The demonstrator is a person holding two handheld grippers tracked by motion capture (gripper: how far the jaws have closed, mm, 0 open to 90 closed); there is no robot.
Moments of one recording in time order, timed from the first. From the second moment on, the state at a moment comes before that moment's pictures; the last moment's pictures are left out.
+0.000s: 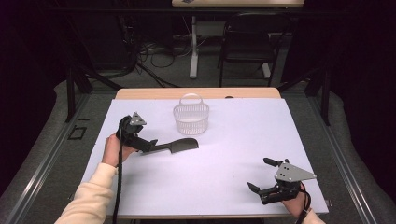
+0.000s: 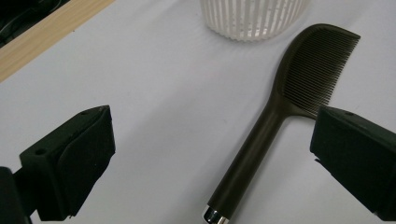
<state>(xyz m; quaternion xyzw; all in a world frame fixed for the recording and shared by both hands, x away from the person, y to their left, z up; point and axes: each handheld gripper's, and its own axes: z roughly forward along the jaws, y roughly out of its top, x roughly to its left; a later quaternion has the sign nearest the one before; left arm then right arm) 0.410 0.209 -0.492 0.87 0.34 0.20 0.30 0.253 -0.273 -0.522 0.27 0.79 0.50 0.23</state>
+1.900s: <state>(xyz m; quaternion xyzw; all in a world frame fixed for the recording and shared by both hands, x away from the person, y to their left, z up) 0.417 0.158 -0.506 0.96 0.18 0.16 0.17 0.253 -0.274 -0.523 0.27 0.79 0.50 0.23</state>
